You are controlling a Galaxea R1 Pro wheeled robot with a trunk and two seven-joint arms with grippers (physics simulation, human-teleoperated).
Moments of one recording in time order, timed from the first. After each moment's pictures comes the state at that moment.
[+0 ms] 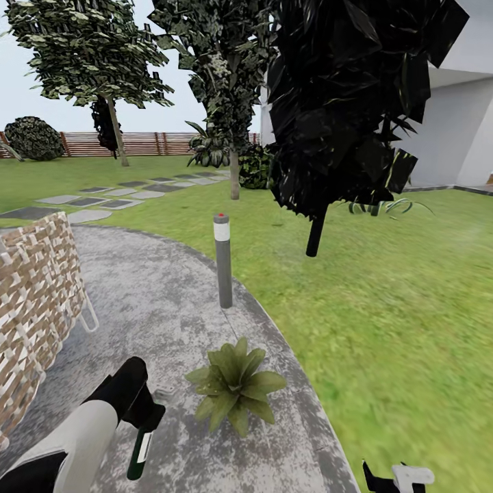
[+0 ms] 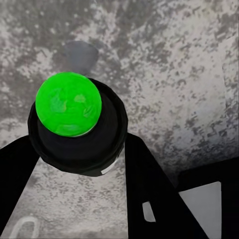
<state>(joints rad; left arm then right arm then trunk) -0.78 0.03 0.24 -0.43 -0.92 0.99 -0.76 -0.33 -0.13 -0.79 -0.19 0.60 -0.63 0.18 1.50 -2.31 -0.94</state>
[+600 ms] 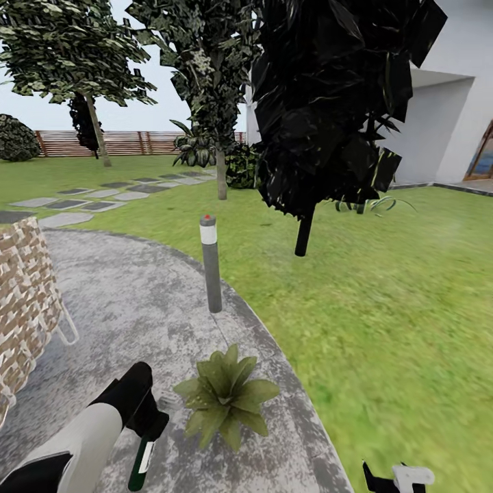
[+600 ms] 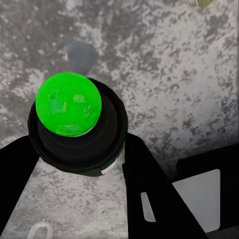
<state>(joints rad) -0.77 0.02 0.20 -0.39 -0.91 0.99 -0.76 -0.33 -0.13 -0.79 -0.19 0.60 -0.63 0.17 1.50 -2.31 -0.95</state>
